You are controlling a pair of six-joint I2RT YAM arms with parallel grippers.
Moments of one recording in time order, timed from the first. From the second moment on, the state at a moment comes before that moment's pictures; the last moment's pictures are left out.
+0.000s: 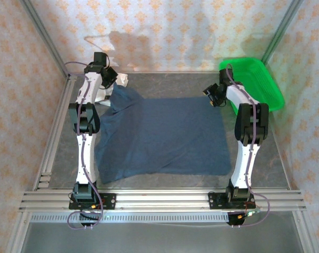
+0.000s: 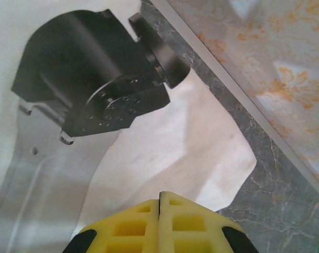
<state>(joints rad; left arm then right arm) 0.07 2.60 2.52 -0.86 0.14 -0.80 0.01 2.15 1.70 -0.58 -0.25 0.91</state>
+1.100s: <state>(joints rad) 0.06 2.44 2.41 -0.81 0.21 -0.72 0.02 2.45 2.17 -0.95 0.18 0.67</state>
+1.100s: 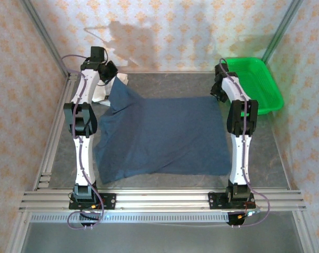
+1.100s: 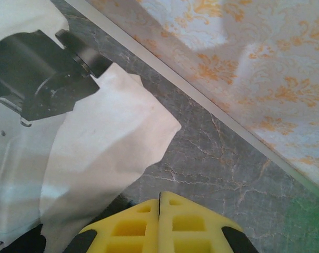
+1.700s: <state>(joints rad) 0.06 2.44 2.39 -0.81 0.21 -0.70 0.03 2.50 2.24 -0.95 0.16 0.65</state>
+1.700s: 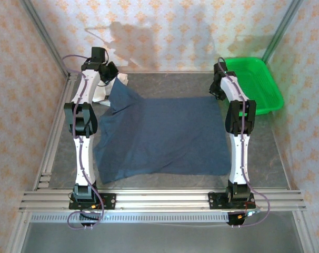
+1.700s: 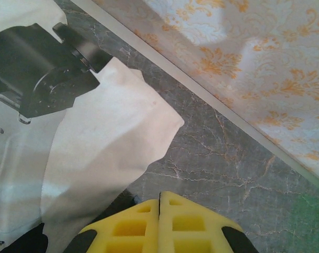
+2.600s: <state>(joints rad) 0.06 2.44 2.35 -0.81 0.21 -0.69 0.05 2.56 2.31 -1.02 0.20 0.63</state>
